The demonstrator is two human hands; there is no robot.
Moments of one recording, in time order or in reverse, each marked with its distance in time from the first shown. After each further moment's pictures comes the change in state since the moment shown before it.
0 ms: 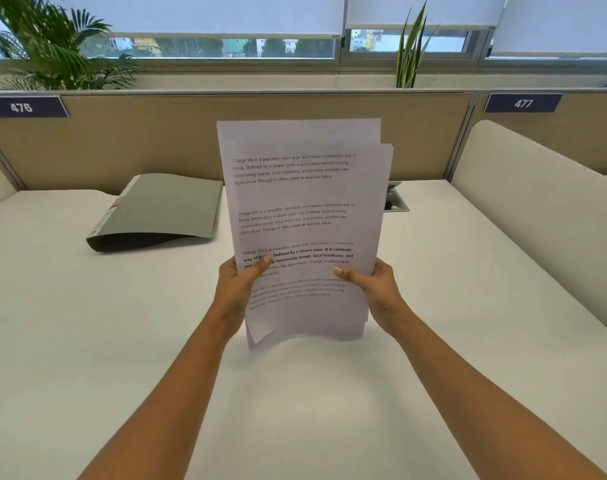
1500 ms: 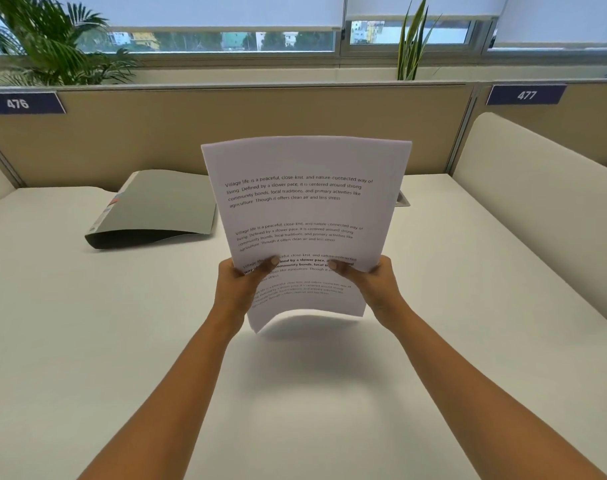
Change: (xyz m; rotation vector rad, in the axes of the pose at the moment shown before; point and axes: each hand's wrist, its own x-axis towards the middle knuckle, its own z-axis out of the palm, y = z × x) left_hand 0.001 -0.008 0.002 0.150 0.067 0.105; right_hand -0.005 -0.006 0.005 -0.171 0.008 -0.111
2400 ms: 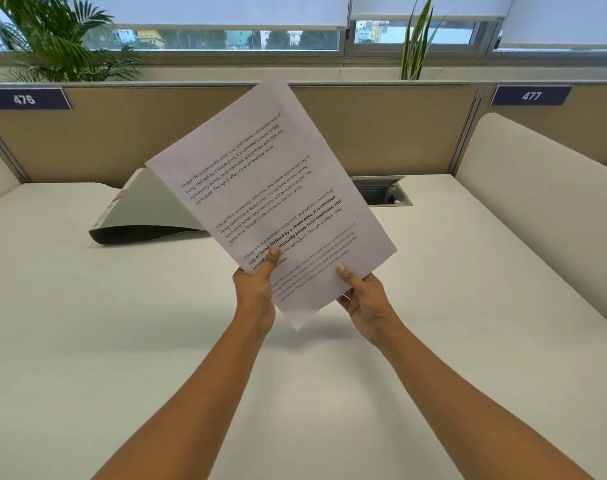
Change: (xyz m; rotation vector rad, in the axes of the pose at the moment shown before) left_hand -0.007 -0.006 0.033 -0.538 0.168 -0.111; right_hand -0.014 0.020 0.014 0.513 -0.019 0.231
